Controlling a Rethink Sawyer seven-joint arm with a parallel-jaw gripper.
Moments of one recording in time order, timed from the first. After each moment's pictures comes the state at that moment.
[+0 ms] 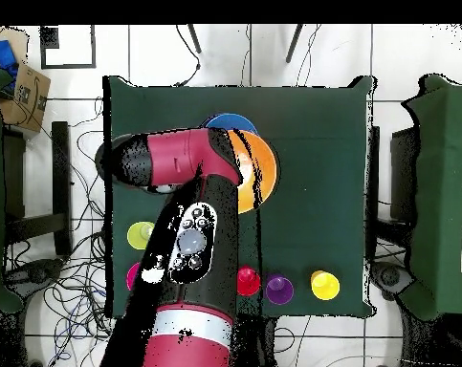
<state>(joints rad) 0.11 -0.55 -0.20 1.29 -0.13 0.79 2.04</state>
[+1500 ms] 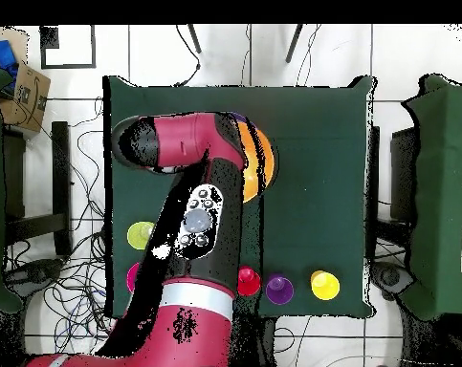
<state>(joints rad) 0.10 -0.45 -0.23 1.16 -0.07 0.76 2.14</state>
